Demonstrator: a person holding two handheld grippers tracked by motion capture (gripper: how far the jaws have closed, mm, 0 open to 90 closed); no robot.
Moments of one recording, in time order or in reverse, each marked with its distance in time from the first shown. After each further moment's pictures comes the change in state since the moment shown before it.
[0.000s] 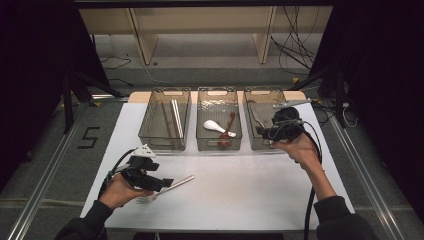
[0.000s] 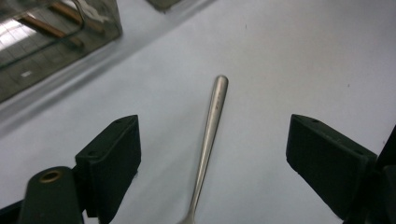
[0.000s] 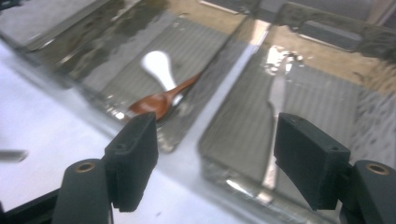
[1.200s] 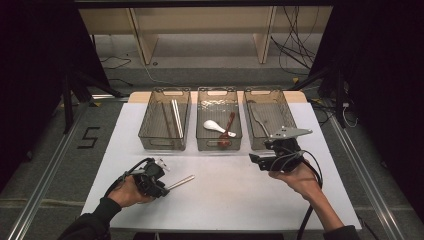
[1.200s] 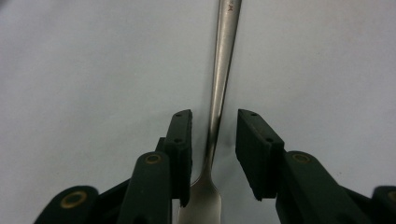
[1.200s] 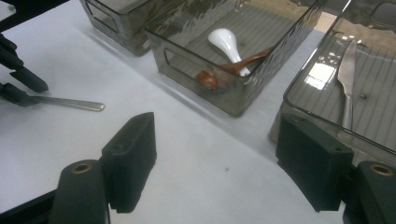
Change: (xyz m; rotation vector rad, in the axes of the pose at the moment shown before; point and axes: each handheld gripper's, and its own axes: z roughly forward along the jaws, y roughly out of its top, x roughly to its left) left arm 0.000 -0.008 0.042 0.332 0.032 0.136; right arm 0.044 -0.050 -0.023 -0.039 0.124 -0.060
